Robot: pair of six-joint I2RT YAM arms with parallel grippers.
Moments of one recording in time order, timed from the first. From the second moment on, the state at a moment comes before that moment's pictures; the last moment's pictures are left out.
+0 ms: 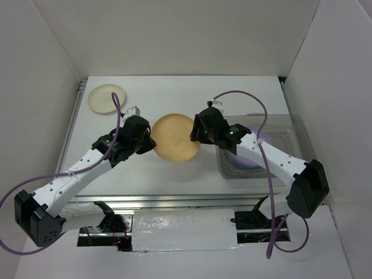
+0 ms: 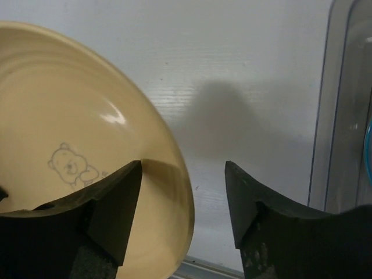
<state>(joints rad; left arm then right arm) -0.62 1.14 1.05 -0.67 -0.26 -0.92 0.72 1.39 1.15 -0.46 0.22 0.71</state>
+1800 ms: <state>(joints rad) -0.16 1.26 1.01 -0.55 0.01 -0.74 -0.28 0.74 0.75 -0.65 -0.03 0.72</state>
